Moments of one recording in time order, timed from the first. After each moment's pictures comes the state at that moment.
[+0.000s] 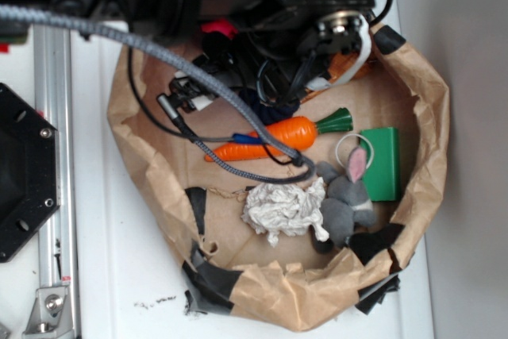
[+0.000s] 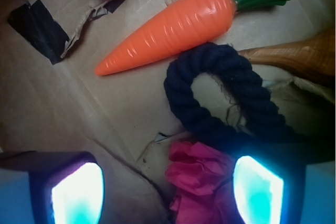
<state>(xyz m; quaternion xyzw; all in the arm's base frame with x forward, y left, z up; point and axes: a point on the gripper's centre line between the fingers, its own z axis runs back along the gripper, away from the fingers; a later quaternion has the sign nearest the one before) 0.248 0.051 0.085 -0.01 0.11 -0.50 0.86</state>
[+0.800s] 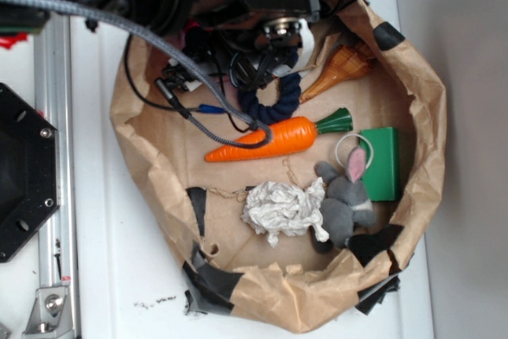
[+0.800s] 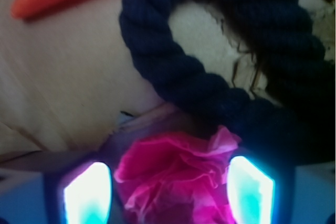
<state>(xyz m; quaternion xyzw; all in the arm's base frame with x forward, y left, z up) 0.235 0.080 0.033 0.03 0.11 -0.49 0.87</state>
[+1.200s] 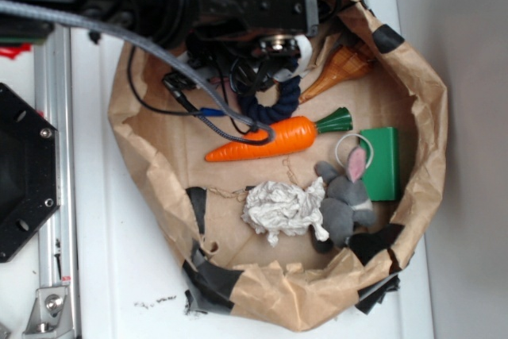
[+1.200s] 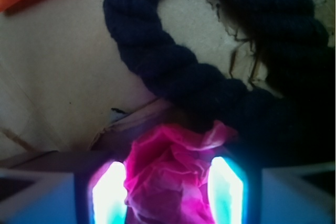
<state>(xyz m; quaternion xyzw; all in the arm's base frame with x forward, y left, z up) 0.237 0.089 0.030 0.05 0.12 -0.45 0.88</state>
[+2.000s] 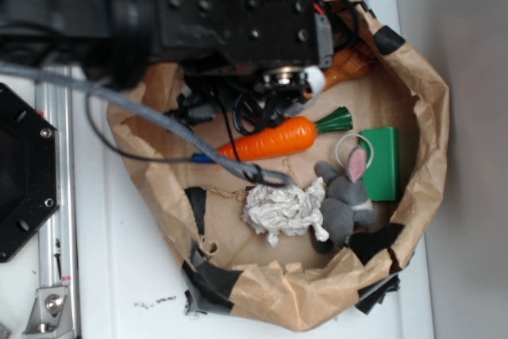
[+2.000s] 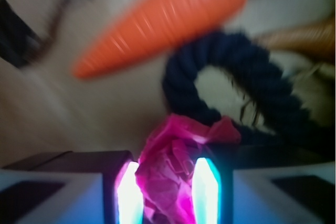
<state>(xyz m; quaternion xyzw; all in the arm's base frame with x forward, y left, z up) 0.243 0.035 0.094 0.03 0.05 -0.44 0.89</state>
